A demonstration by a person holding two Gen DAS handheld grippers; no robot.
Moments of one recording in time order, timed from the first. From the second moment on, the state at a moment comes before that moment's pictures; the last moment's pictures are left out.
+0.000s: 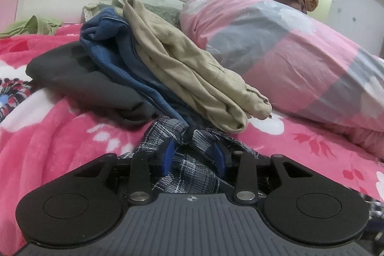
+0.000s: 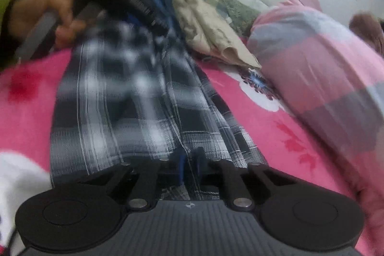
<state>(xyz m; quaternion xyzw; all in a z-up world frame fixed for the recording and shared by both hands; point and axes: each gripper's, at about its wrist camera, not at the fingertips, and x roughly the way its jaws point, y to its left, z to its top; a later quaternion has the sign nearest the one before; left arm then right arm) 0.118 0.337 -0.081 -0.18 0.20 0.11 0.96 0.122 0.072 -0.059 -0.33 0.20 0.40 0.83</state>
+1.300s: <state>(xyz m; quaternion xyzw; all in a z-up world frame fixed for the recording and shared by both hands) 0.128 0.323 -0.076 -0.12 0.22 0.12 0.96 0.227 0.035 -0.045 -0.12 0.31 0.37 0.87</state>
